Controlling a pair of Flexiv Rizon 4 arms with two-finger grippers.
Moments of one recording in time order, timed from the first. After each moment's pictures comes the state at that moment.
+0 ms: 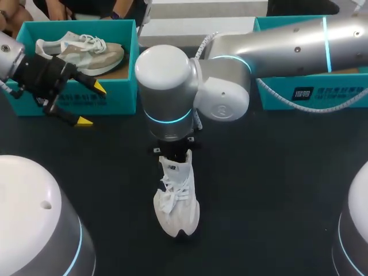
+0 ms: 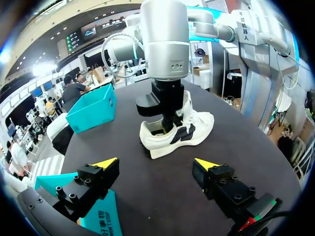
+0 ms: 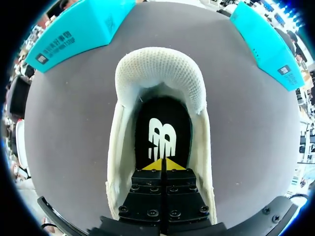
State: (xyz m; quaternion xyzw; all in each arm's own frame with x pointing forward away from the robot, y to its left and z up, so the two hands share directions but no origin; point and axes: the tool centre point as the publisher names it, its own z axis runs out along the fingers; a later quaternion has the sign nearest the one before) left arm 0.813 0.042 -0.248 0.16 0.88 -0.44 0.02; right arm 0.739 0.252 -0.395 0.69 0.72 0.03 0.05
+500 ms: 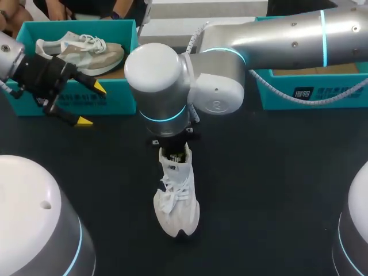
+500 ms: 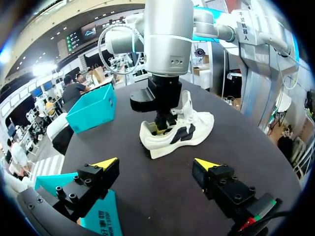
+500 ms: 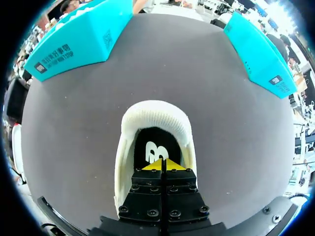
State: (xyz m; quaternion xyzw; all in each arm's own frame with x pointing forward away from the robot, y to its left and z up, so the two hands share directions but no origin) left arm 0.813 0.042 -0.248 0.16 0.88 -0.44 0.02; right arm 0.768 0.246 -0.377 0.69 0.71 0.04 0.12
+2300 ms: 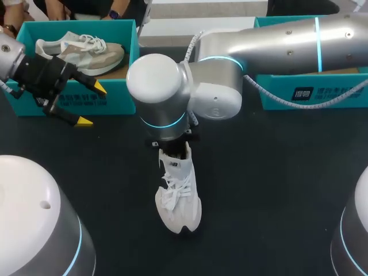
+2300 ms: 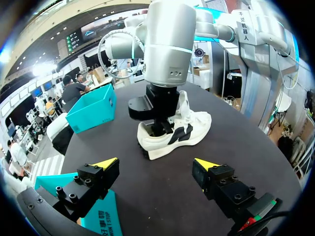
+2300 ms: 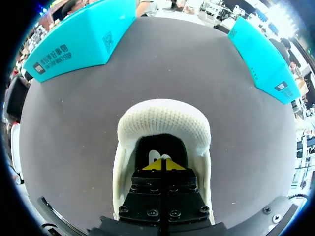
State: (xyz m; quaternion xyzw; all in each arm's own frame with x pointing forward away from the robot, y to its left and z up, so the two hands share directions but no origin) left arm 0.813 0.041 -0.248 0.16 0.88 -0.44 0.02; right arm 0.776 0.252 -0.394 0.69 0.71 0.05 0.12
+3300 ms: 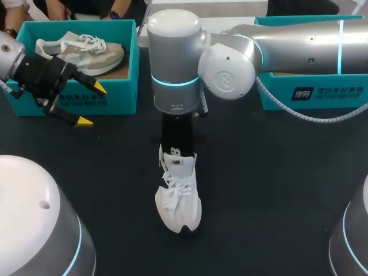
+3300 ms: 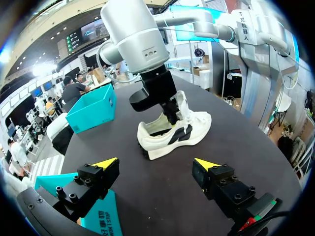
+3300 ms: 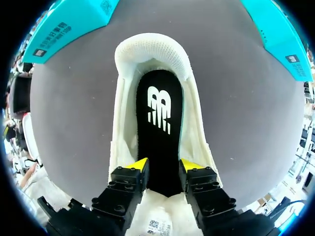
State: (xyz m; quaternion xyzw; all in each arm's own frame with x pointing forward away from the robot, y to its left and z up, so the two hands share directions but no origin) left arm 0.813 0.041 -0.248 0.16 0.88 -0.44 0.02; right arm 0.713 0.248 -0.356 0.69 0.71 -0.06 -0.07
